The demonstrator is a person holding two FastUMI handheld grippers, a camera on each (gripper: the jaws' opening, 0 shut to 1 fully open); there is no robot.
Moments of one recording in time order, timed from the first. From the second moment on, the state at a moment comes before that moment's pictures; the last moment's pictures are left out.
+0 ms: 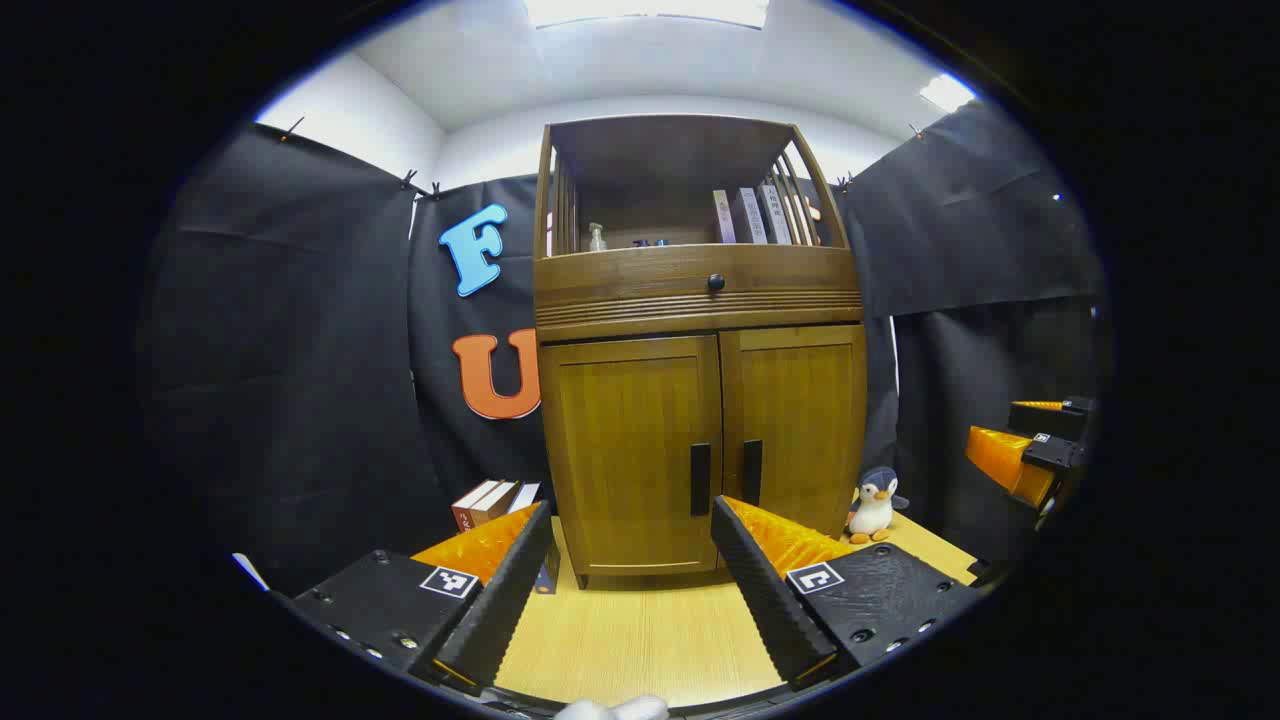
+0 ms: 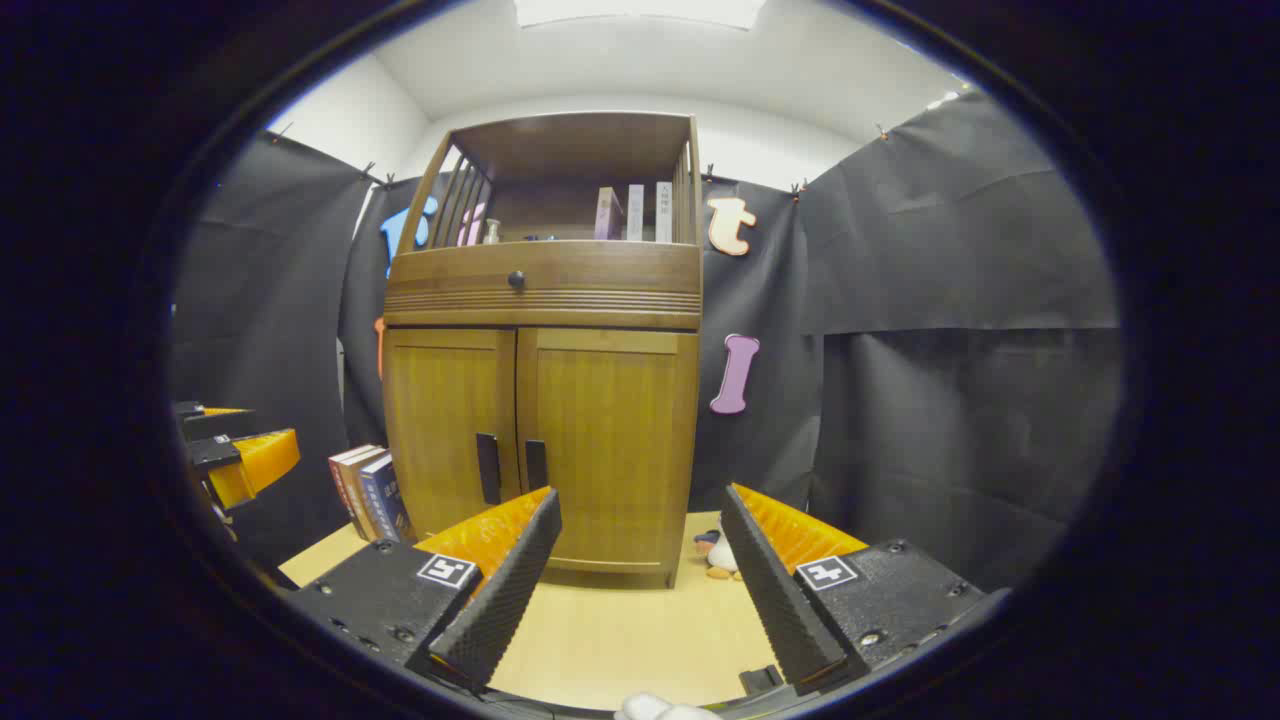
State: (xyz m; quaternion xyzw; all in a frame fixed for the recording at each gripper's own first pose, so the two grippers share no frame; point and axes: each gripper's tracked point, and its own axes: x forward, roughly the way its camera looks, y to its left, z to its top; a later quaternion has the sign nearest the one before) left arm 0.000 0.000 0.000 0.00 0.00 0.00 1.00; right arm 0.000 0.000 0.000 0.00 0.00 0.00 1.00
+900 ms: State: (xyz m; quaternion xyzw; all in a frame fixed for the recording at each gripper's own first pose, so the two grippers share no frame) left arm -0.017 0.023 -0.001 0.00 0.00 -0.01 1.00; right arm 0.010 0.014 -0.019 -0.02 0.01 -0.01 1.00
